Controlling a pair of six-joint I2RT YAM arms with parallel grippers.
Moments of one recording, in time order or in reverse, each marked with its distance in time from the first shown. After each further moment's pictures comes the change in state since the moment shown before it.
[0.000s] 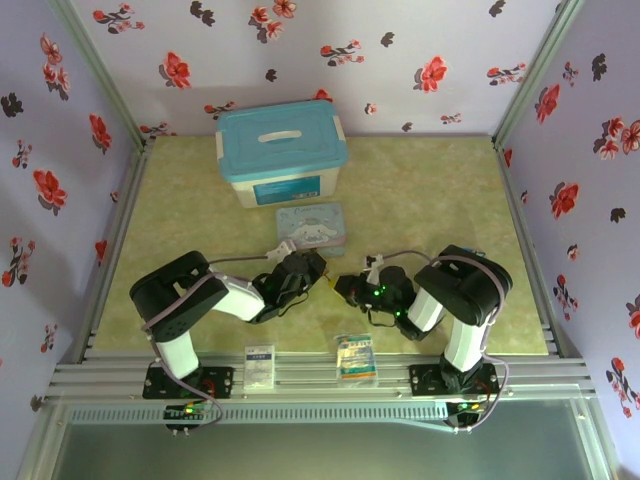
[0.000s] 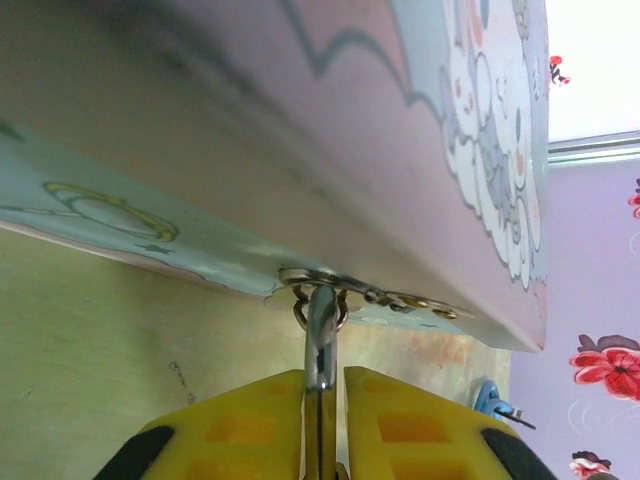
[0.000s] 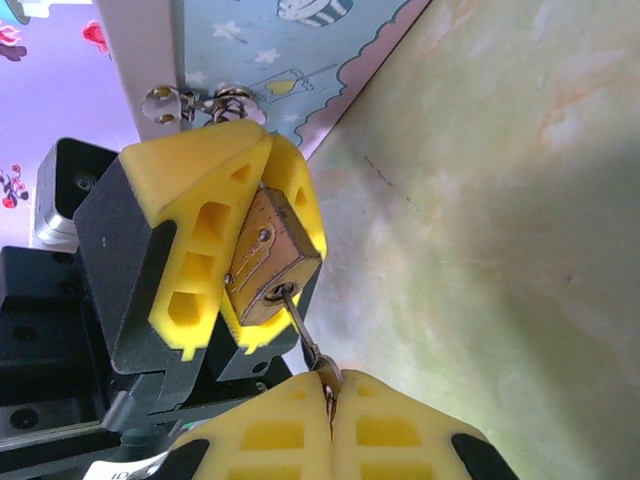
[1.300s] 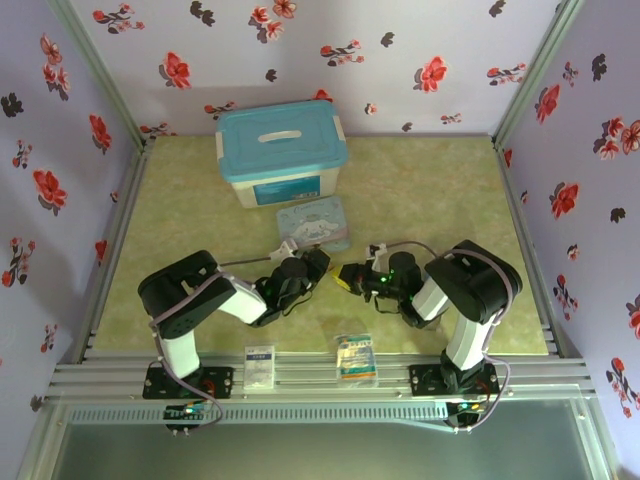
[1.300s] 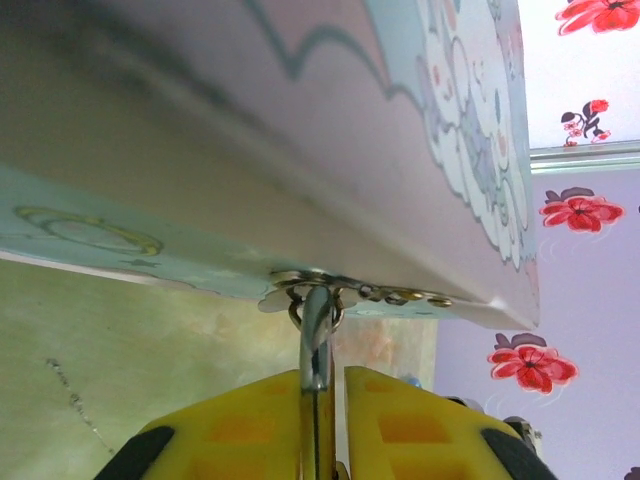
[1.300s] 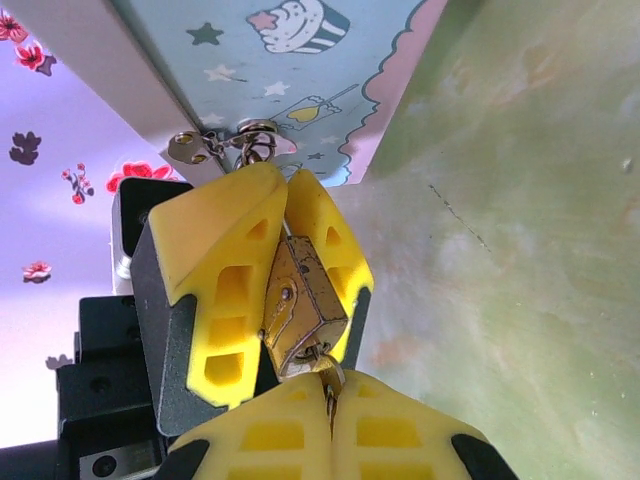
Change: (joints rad) left arm -0.020 0.047 -0.012 0.188 -0.010 -0.053; right arm -0.148 -0.024 0.060 -0.035 -0.242 0.070
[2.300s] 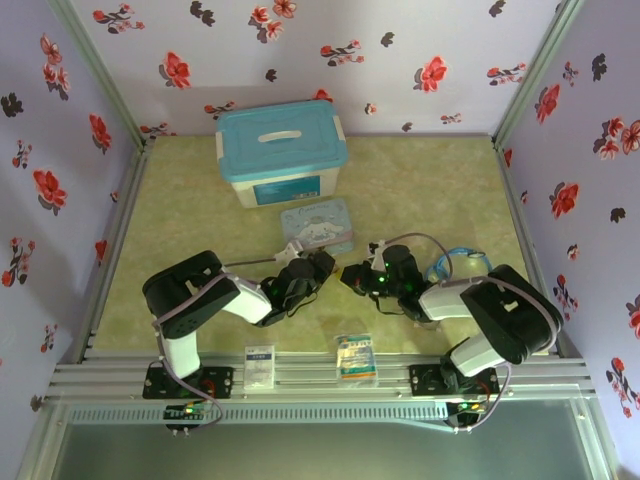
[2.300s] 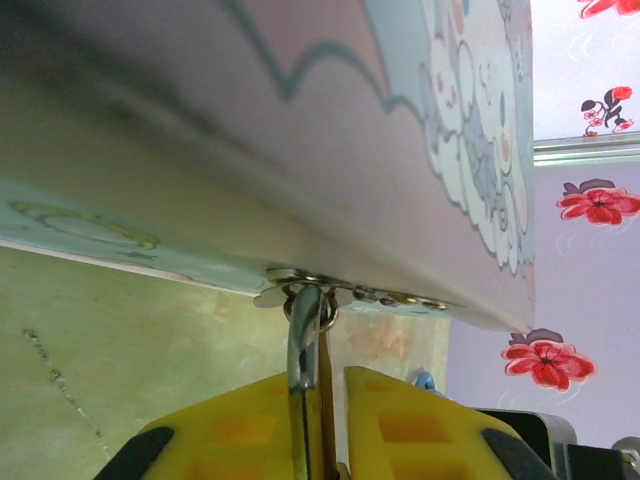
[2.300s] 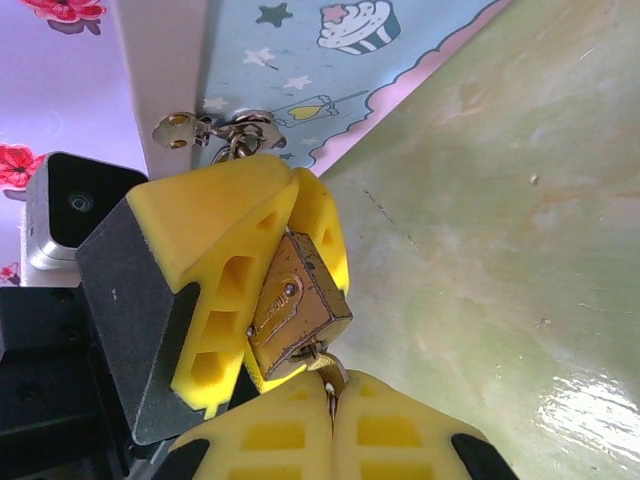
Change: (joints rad) left arm -0.032 0.018 0.037 -0.058 -0.020 -0.014; right arm 0.047 -0.297 0.062 -0.585 0.143 -0.280
